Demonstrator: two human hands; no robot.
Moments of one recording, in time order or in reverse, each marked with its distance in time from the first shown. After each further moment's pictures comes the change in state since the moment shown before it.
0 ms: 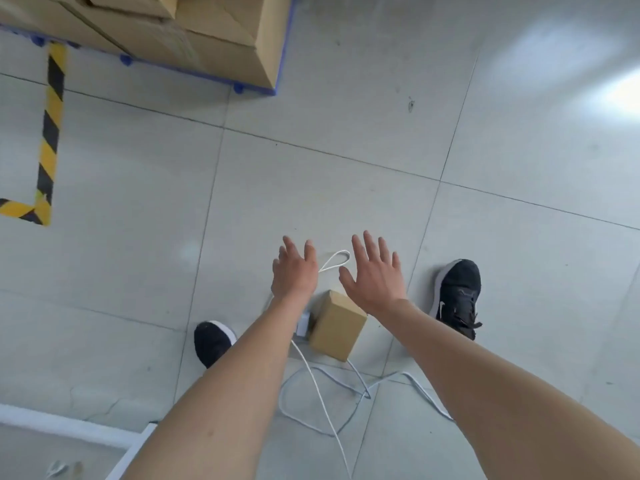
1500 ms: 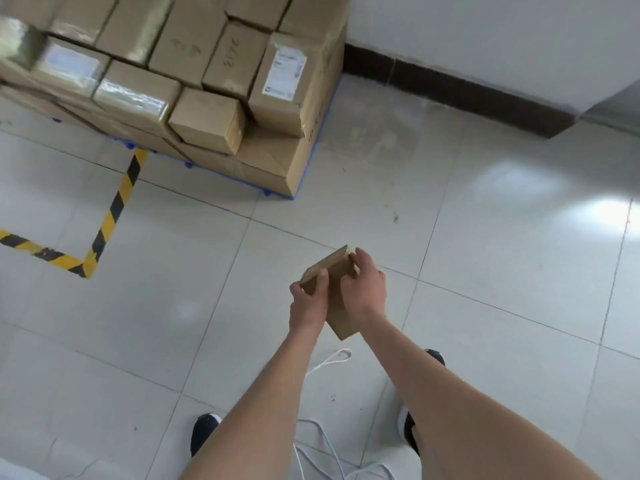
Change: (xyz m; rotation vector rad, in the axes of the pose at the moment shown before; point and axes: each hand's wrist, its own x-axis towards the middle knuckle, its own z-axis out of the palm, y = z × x) left_hand -0.090 0.117 -0.103 -0.735 -0.019 -0.109; right_hand -0.002 -0.076 -0.194 0.755 0.233 0.182
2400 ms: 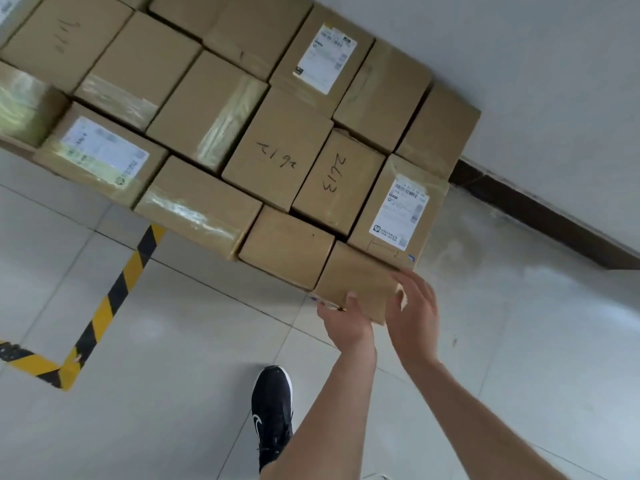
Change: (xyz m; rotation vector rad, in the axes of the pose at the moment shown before) left_hand 0.249 0.255 -0.094 -0.770 0.146 -0.163; right_hand 0.222 -0.245 0.122 -0.298 0.347 -0.398
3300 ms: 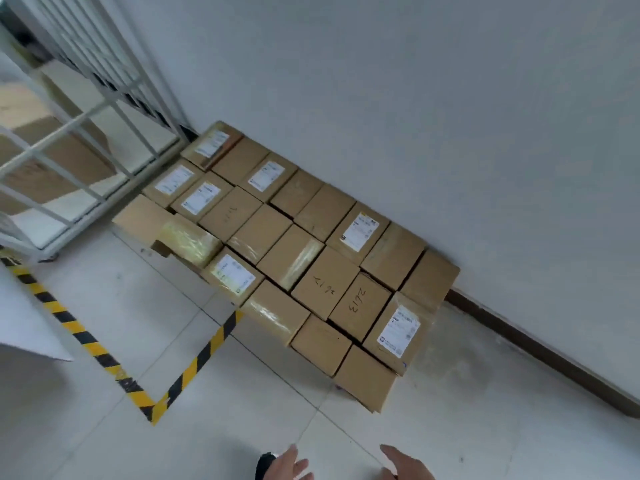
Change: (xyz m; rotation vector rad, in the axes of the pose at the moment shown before) left_hand -0.187 0.116 -0.180 0.037 -0.102 -0.317; right_hand -0.061 -0.098 -0.181 -0.355 -1.118 0.118
